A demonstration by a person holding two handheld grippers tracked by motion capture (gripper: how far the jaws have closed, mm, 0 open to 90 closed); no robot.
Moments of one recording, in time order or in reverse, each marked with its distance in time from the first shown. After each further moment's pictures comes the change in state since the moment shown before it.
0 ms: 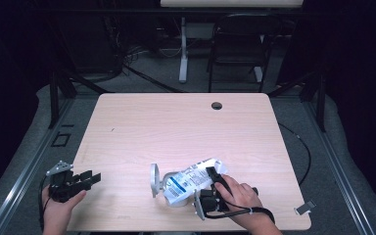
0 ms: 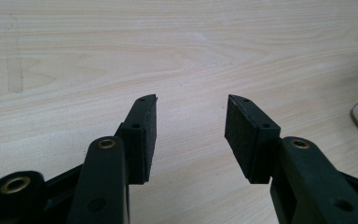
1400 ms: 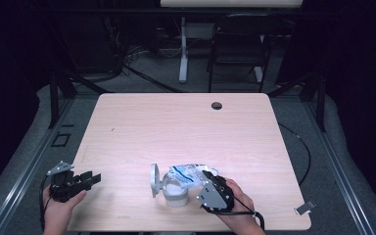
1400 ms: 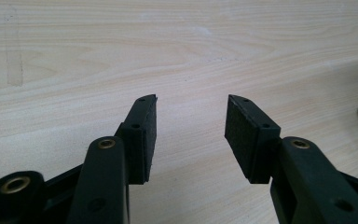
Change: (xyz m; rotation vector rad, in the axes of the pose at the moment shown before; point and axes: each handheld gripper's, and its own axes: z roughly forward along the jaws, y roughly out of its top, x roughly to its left) left arm 0.004 -0.002 0.003 0.024 0.001 -0.007; right arm 0.003 -0.013 0.001 -0.176 0.142 0.588
